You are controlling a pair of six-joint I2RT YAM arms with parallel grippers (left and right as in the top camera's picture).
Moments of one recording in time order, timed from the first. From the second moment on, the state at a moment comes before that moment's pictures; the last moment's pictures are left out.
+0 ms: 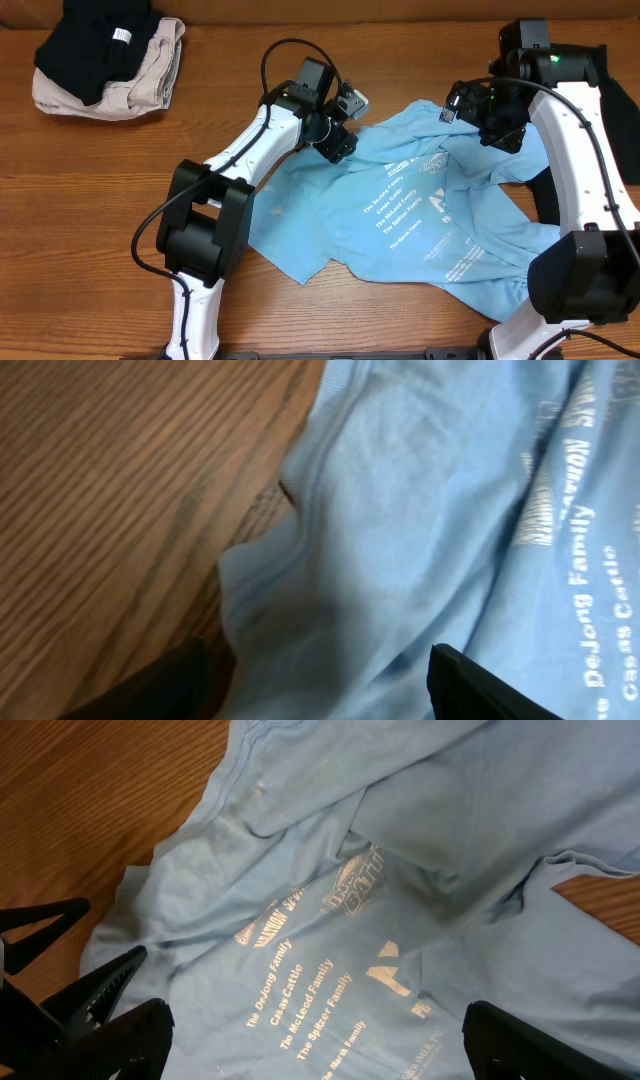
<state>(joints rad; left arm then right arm) -0.43 2.18 1.66 -0.62 0.32 0.35 0.01 1.84 1.76 -1.27 -0.16 0.44</state>
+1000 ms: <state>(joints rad) -0.43 2.23 1.66 -0.62 0.25 0.28 0.01 1.84 1.76 -1.28 -0.14 0.44</state>
